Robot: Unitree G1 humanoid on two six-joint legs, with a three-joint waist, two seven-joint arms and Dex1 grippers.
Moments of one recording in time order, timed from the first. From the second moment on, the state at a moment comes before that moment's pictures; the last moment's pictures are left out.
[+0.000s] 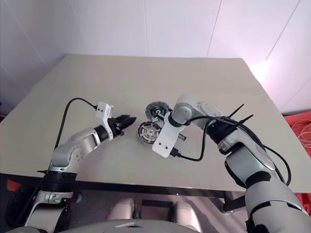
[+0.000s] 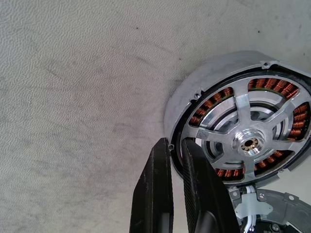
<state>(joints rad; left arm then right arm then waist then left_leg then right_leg) -0.32 0.28 0.04 0.01 -0.44 0.62 -0.54 -0.97 -0.52 0.70 0.46 -0.48 -0.65 1.34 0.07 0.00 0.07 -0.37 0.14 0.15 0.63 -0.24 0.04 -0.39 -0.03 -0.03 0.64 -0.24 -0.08</state>
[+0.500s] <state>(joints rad) -0.33 0.24 0.04 0.04 -0.43 0.59 -0.54 -0.84 -0.82 0.62 0.26 -0.41 -0.46 1.51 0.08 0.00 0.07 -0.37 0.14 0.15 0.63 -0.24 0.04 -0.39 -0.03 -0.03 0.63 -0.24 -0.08</state>
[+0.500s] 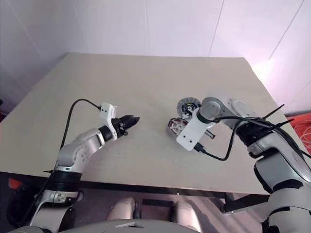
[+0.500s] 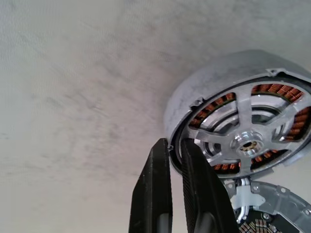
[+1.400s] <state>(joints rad) -0.29 0.24 0.05 0.01 -0.43 0.59 -0.52 -0.98 -0.50 0.68 0.09 -0.24 0.92 1.52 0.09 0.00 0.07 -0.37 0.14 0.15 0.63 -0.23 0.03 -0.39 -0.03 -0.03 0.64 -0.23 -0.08</state>
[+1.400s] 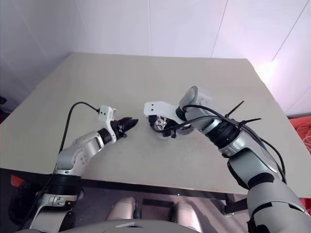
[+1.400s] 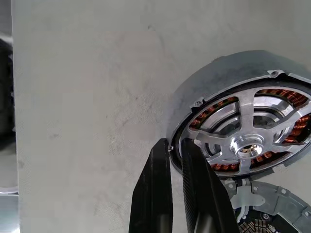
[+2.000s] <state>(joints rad) -0.27 0.29 0.12 -0.01 -0.43 0.60 -0.51 -1.12 -0.34 0.72 0.21 -0.04 1.28 1.33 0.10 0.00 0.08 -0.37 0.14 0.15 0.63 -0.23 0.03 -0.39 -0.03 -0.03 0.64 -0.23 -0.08</state>
